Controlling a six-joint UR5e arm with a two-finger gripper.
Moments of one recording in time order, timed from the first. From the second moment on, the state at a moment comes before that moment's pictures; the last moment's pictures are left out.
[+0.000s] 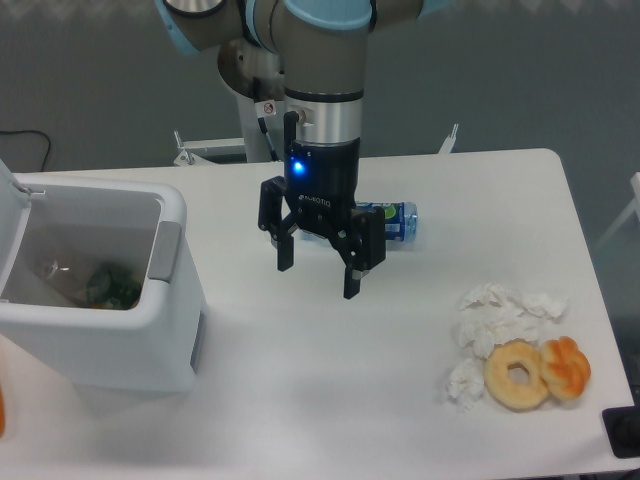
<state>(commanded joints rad) 2.44 -1.71 -1.60 -0.84 1.30 1.02</state>
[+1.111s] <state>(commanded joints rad) 2.38 -1.67 -1.57 -0.84 1.20 0.54</state>
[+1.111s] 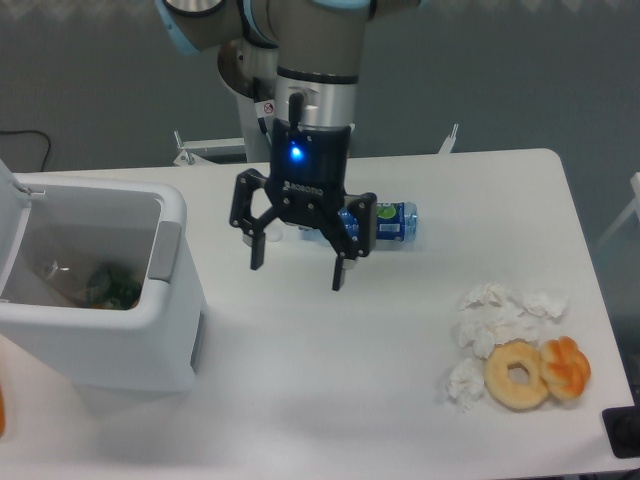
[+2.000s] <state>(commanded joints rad) 2.16 -1.60 -1.47 -0.84 1.10 -0.03</state>
